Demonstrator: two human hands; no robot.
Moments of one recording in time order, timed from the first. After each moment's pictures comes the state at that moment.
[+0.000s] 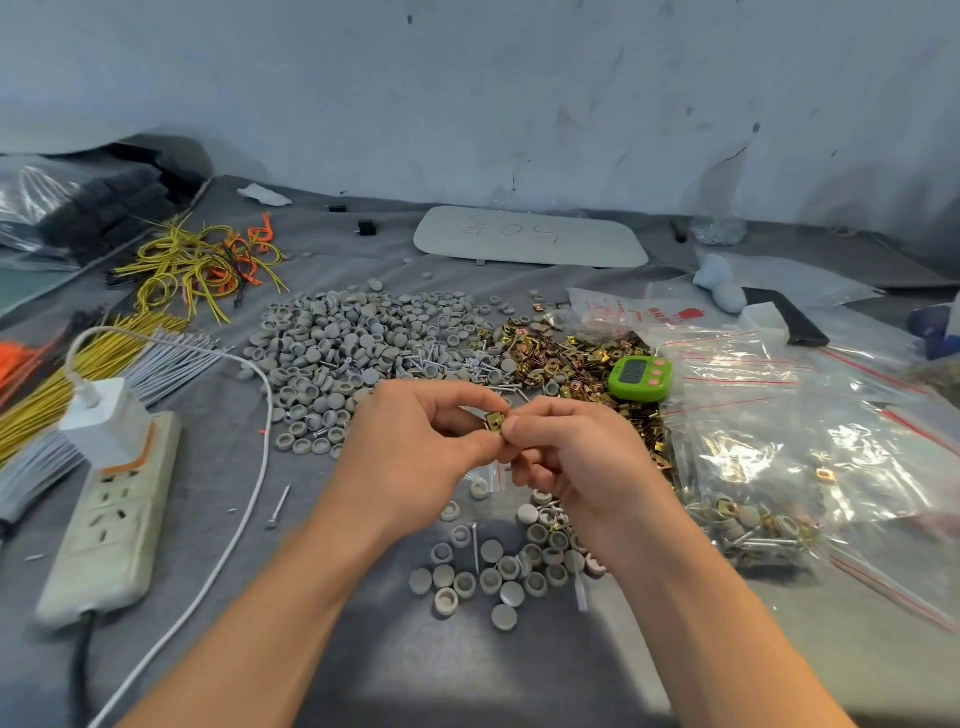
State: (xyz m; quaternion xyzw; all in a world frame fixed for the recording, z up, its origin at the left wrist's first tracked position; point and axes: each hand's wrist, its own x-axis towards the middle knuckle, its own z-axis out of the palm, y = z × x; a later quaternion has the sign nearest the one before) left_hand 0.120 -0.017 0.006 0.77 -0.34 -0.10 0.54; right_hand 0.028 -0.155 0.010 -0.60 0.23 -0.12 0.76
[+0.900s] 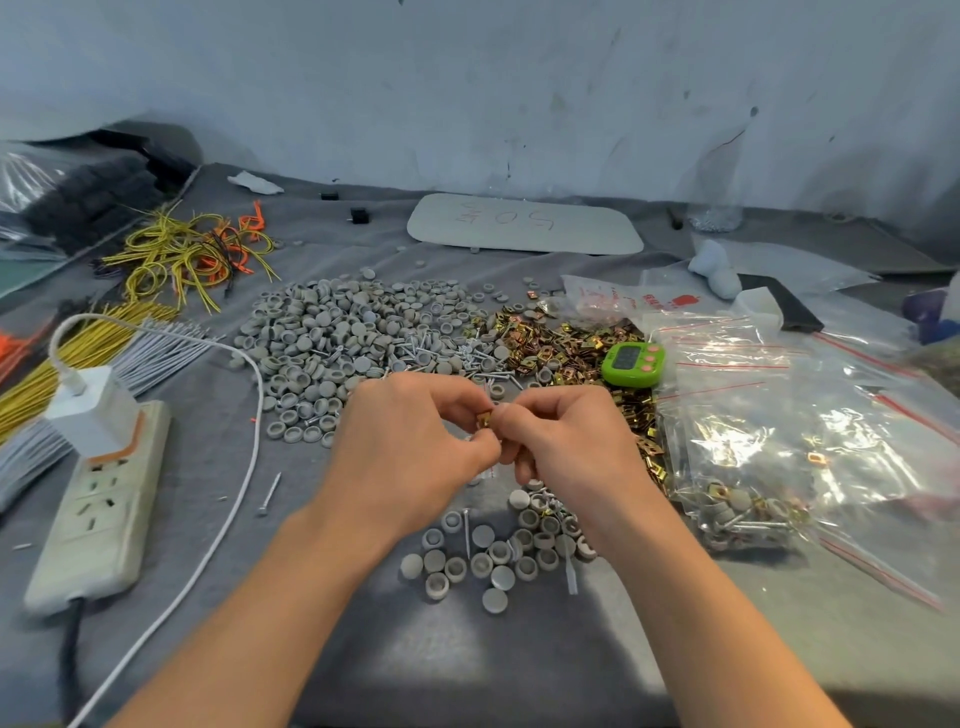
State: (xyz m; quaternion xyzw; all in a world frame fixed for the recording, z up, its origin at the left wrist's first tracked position) left_hand 0.106 -0.017 0.011 0.85 -0.34 0.05 0.41; right_hand 0.027 -0.153 -0.002 -0.77 0.20 -0.18 0.58
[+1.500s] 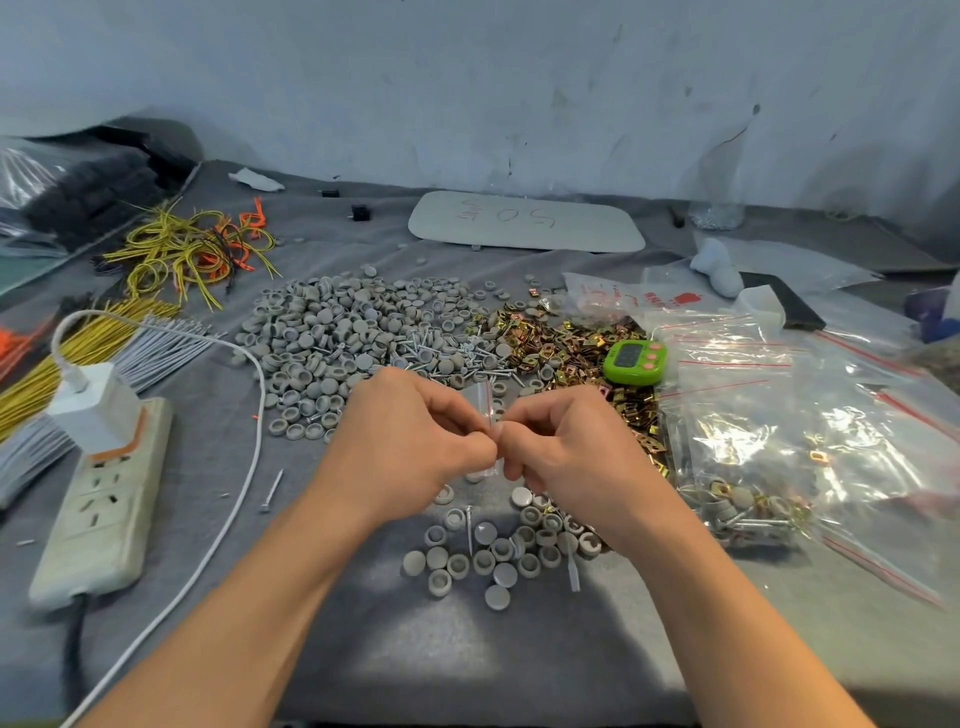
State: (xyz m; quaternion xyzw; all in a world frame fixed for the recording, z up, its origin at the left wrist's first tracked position) left_hand 0.114 -0.012 0.010 0.83 -0.32 -0.08 0.45; right_hand 0.017 -0.159 0.000 -0.84 0.14 -0.12 0.51
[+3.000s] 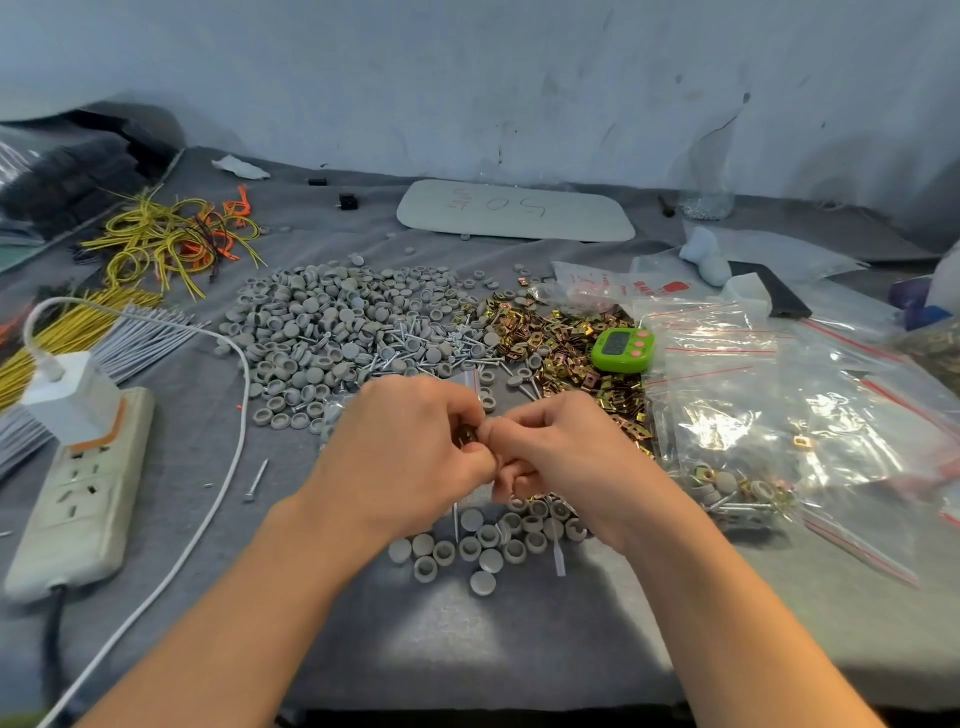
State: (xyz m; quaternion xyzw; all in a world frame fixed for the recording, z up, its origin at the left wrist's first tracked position) left_hand 0.100 -0.014 0.010 0.86 -0.43 0.05 0.29; right_hand 0.011 -0.159 -0.003 -0.77 0.17 -0.03 0.62
